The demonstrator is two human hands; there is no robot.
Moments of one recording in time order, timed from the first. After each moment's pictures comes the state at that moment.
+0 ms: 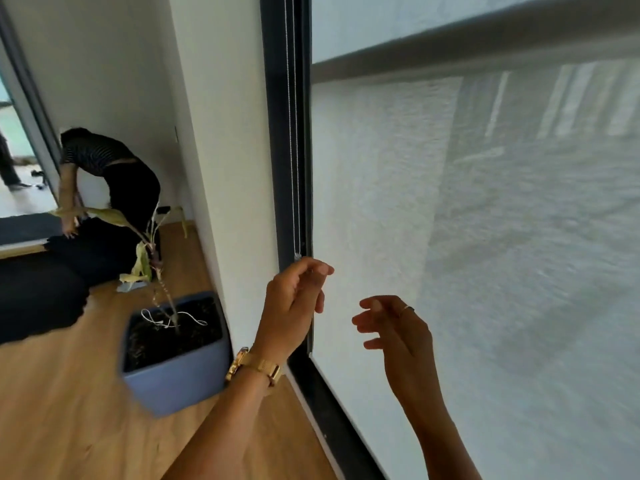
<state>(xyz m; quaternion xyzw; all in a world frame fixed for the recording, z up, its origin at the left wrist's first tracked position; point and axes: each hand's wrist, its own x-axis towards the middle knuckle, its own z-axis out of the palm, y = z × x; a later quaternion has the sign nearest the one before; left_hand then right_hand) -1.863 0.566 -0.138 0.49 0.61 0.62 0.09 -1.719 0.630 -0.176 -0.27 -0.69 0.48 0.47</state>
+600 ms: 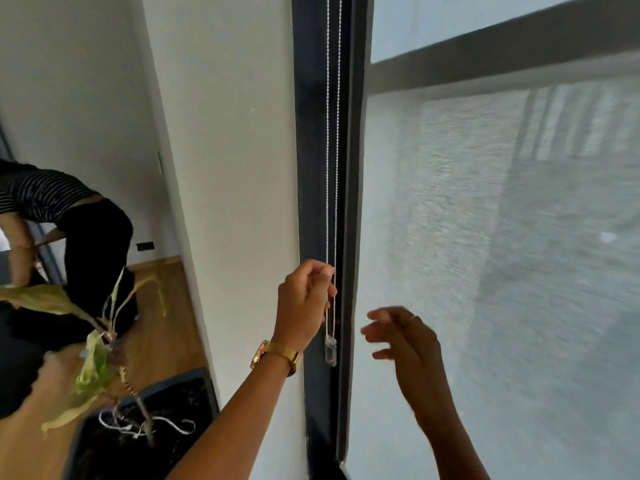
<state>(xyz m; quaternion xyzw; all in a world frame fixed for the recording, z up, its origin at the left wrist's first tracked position) -2.208 0.828 -0.135 0.47 0.61 0.64 0.05 -2.051 0.862 -0.169 -0.27 -0.68 0.46 0.49</state>
